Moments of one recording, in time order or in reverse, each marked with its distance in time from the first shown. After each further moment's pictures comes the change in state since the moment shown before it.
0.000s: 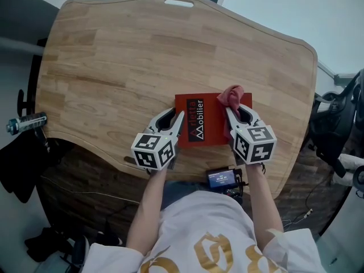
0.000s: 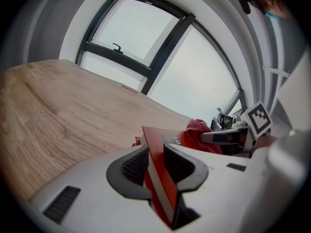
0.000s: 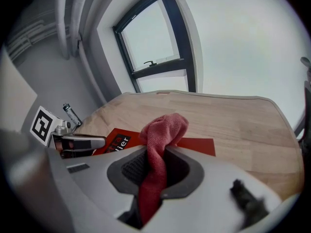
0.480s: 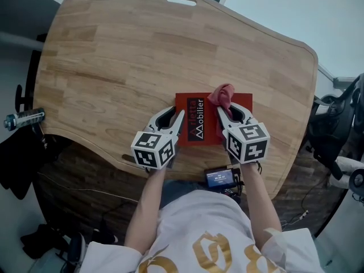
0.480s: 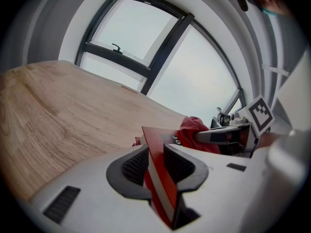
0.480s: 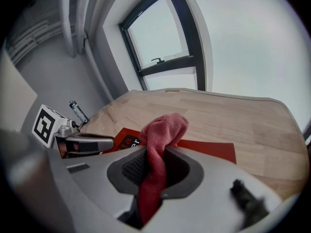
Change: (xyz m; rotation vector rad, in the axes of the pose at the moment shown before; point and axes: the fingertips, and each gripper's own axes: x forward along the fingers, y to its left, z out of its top) left arm 0.000 0.000 0.001 0.011 -0.001 0.002; right arm 0.014 0.028 0.005 -0.043 0.026 0.069
